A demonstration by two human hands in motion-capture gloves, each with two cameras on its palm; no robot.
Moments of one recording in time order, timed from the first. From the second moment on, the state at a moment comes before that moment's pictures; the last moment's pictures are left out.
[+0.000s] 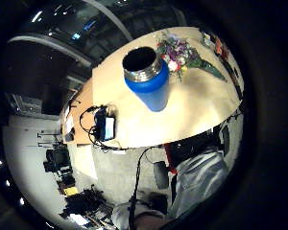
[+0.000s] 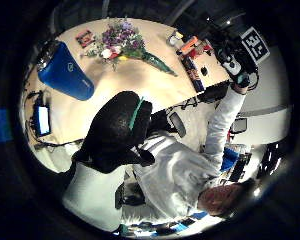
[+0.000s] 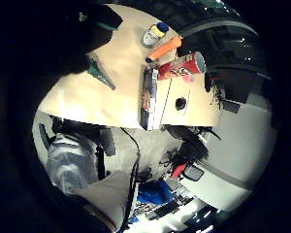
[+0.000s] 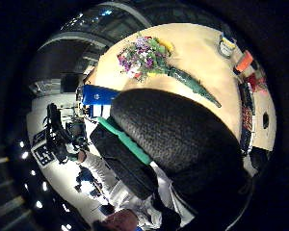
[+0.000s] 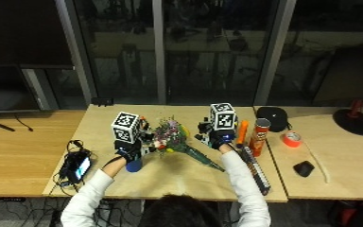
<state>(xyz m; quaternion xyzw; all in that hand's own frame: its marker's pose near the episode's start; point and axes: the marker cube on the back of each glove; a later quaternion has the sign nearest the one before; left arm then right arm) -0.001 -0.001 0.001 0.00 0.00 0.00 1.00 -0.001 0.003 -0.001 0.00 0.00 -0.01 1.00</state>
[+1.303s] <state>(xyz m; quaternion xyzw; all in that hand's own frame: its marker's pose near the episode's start) 0.027 0.013 0.031 0.02 0.09 0.04 1.00 0.068 -0.079 0.060 -0.01 -0.06 0.07 1.00</state>
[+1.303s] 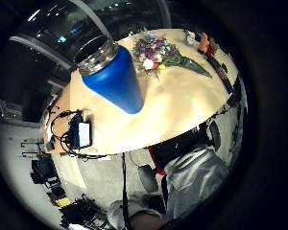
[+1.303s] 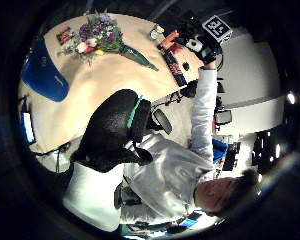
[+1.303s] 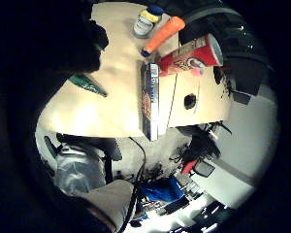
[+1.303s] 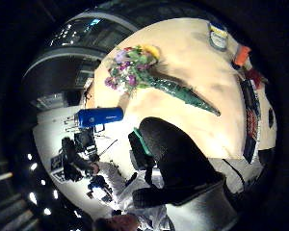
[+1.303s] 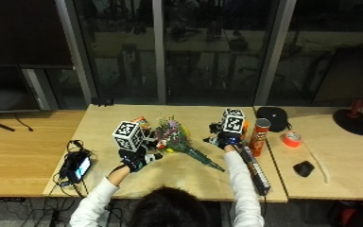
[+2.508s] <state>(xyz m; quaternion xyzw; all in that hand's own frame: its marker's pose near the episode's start) 0.019 0.013 0.044 -0.03 0.08 0.03 1.00 0.034 -0.085 0.225 -0.08 -0.04 0.12 0.99</state>
